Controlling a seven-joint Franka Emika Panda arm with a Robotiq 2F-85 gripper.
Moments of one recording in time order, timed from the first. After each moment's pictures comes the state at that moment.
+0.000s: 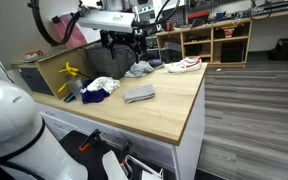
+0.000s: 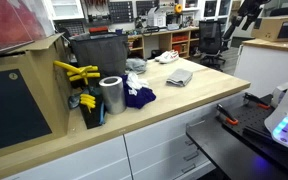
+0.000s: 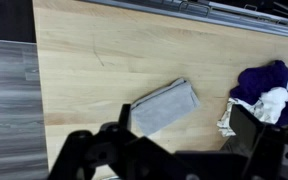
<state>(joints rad) -0.01 -0.74 -0.49 -2.65 0.03 2.03 -0.56</state>
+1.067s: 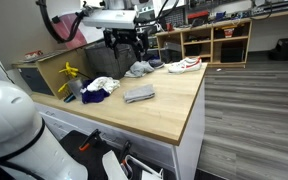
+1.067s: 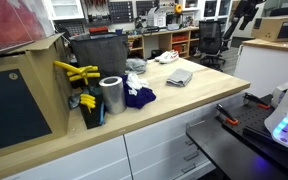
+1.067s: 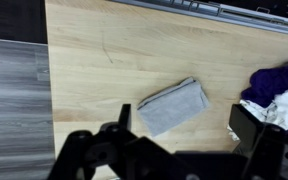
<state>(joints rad) -0.03 -0.67 -0.43 -2.62 0.03 2.06 -0.55</state>
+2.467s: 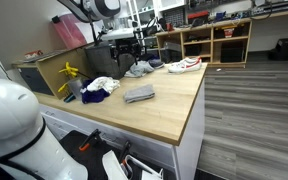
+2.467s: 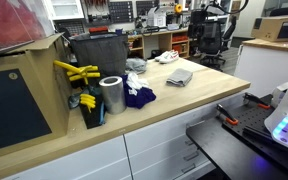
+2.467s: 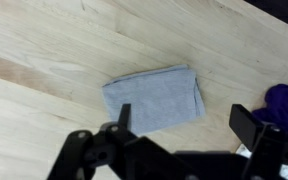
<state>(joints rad) 0.05 -0.10 -0.06 -2.31 0.07 2.17 -0.44</state>
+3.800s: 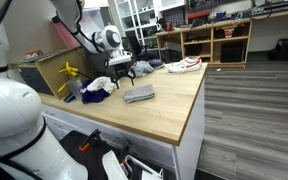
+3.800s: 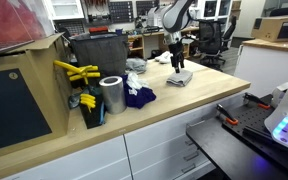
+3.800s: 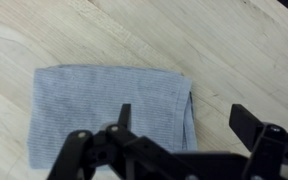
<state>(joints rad) 0.11 0.34 0.10 -2.11 -0.16 2.19 -0.31</state>
